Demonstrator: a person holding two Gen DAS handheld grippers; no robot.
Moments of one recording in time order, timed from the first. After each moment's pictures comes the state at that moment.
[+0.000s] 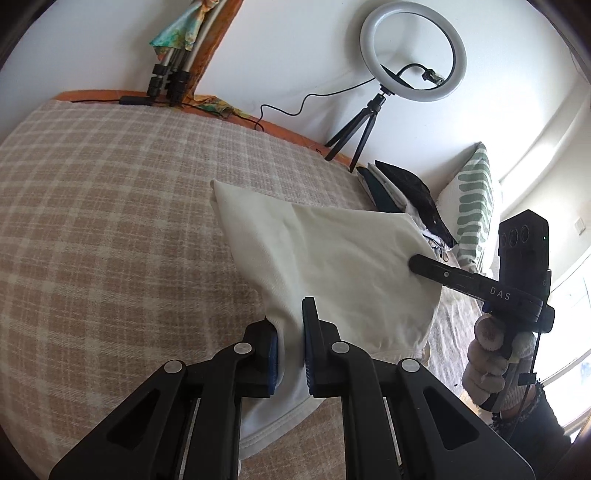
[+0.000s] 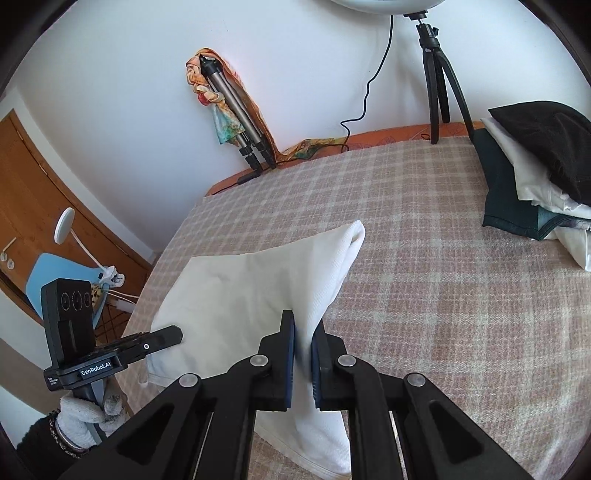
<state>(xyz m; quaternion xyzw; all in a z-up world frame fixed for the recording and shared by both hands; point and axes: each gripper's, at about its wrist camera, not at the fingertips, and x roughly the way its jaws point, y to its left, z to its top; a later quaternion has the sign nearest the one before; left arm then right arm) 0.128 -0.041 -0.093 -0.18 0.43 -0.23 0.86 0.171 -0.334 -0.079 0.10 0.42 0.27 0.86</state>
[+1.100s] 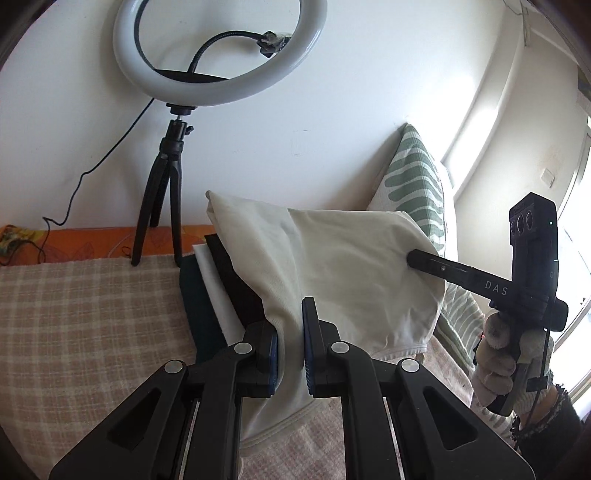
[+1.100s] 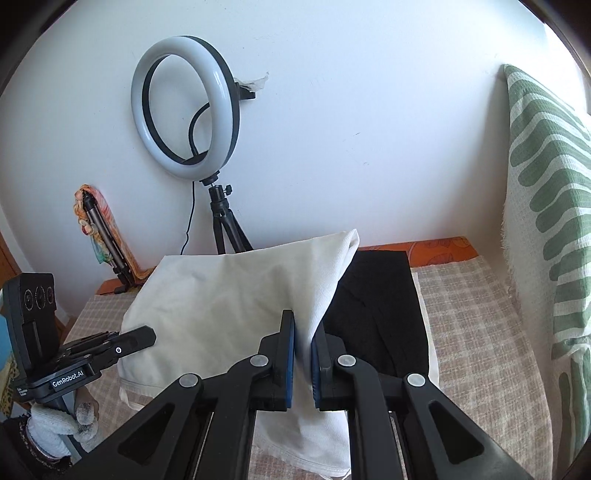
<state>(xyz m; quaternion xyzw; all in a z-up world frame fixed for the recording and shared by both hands) 0.265 -0.310 -0.015 -0.11 0.33 -0.35 0.87 0.249 -0.593 0.047 0.06 0.32 0.09 0.94</state>
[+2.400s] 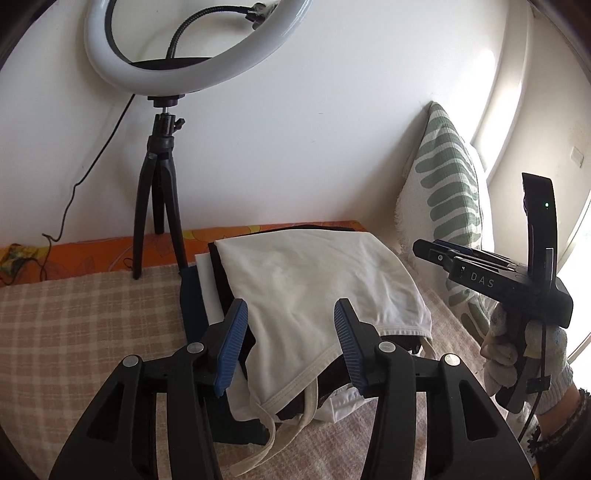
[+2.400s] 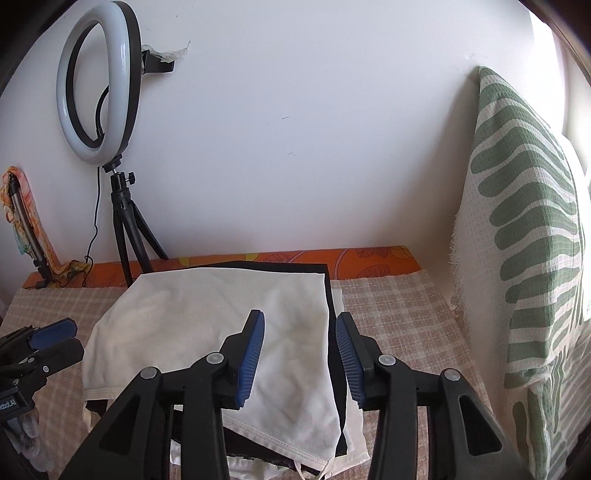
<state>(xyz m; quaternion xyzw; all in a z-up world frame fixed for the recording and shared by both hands) 0.281 -0.354 -0.025 -0.06 0.34 -0.29 0.89 0.301 -0.622 0.020 -0.01 0.33 -0.03 0.94</state>
